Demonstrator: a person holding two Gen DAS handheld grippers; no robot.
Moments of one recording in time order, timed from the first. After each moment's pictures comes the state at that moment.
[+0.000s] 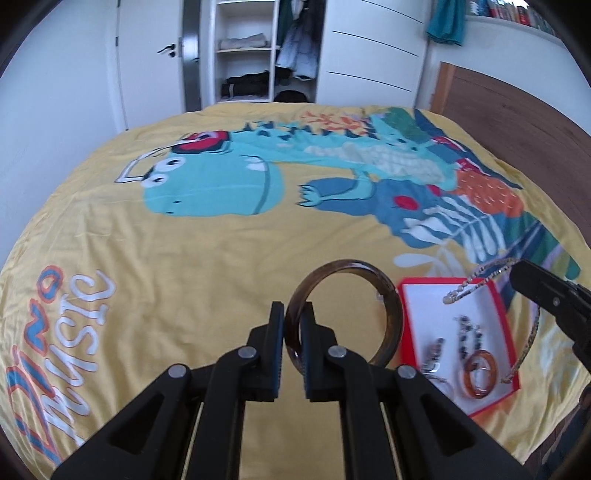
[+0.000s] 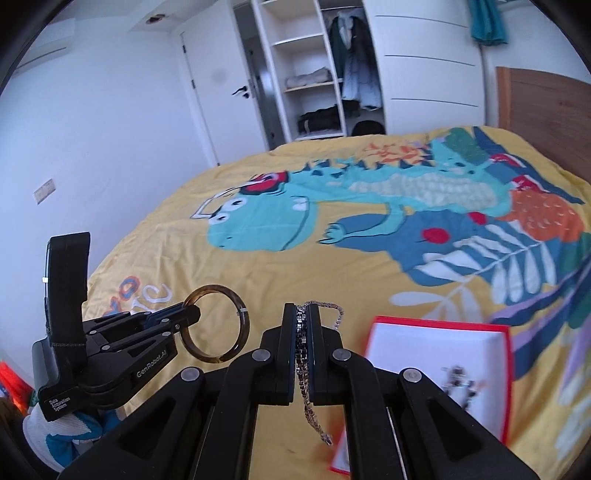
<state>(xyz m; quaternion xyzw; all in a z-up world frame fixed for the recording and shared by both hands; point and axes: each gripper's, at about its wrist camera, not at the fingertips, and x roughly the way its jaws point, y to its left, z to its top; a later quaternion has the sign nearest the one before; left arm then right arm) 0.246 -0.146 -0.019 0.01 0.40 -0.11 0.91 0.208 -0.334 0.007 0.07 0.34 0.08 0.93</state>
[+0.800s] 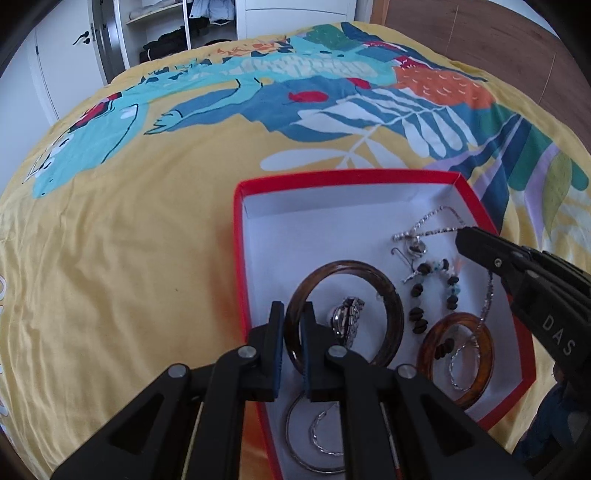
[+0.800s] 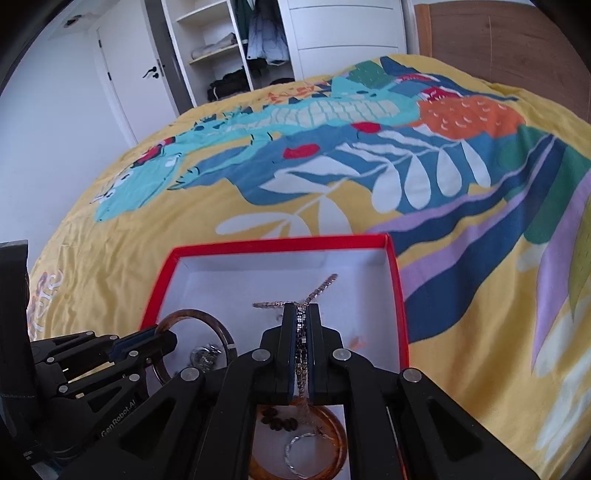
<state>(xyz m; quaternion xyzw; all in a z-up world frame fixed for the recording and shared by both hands) 0.252 -0.311 -0.139 0.09 0.49 -0.18 0.85 0.226 -0.481 -0.130 0.11 0.42 -0.03 0.90</state>
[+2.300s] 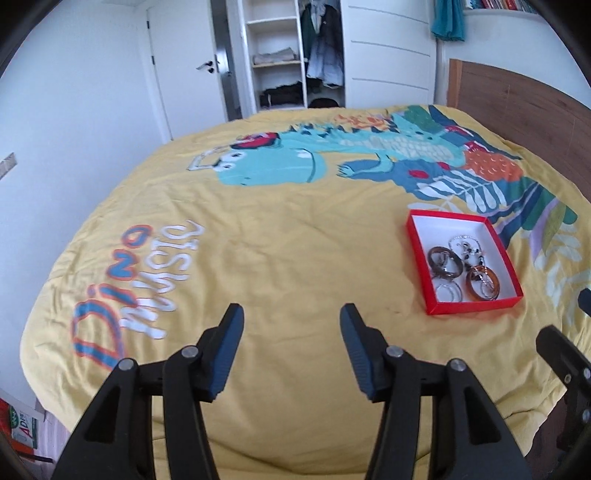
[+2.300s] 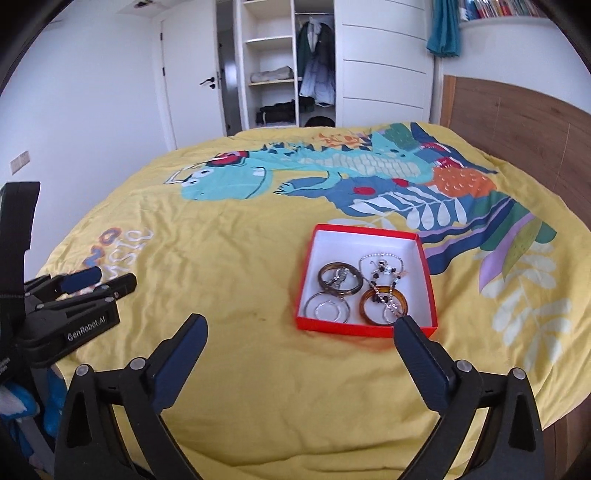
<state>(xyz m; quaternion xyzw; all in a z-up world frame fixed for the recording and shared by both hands) 0.056 -0.079 0.005 0.06 0.37 -0.03 0.93 0.004 -0.292 0.001 0.02 0.35 -0.01 0.94</state>
